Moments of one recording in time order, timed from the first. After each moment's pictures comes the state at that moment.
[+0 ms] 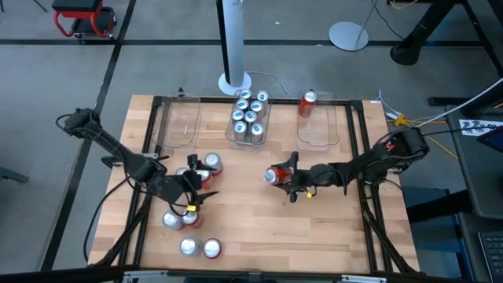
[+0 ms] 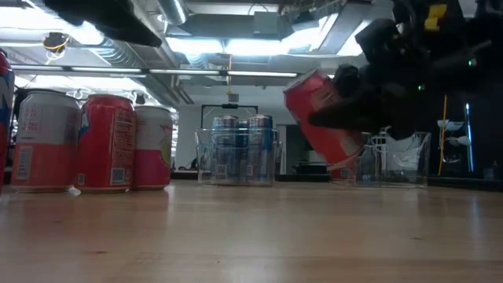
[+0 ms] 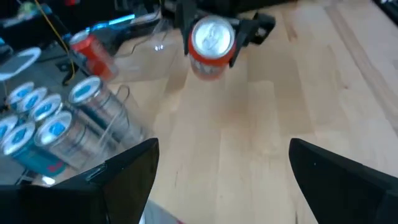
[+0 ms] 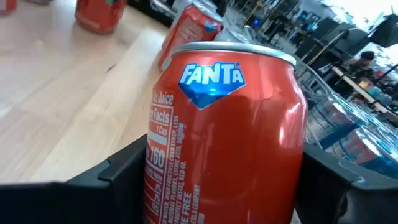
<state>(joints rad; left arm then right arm) -0.57 1.08 0.69 -0.23 -0.75 -0.15 0.22 1.58 0.39 0.96 0.32 -0.46</state>
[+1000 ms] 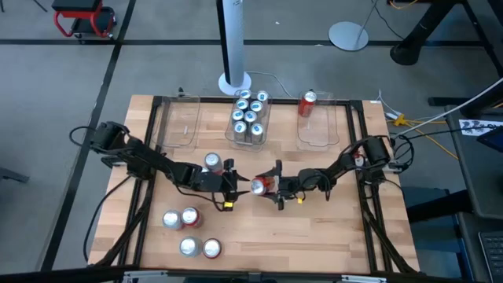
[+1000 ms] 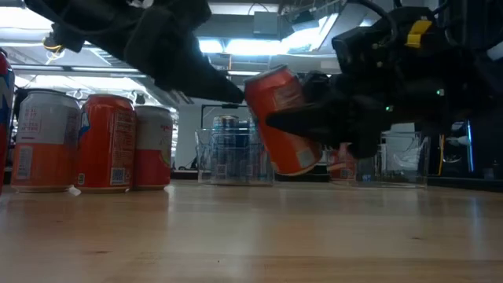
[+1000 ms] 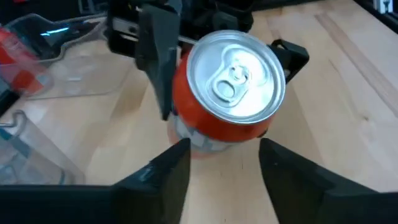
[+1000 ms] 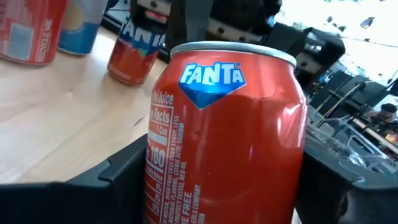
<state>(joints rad) -0.30 1.57 0.69 0.42 -0.39 0.01 0.22 1.97 0.54 1.39 0.14 -0.51</state>
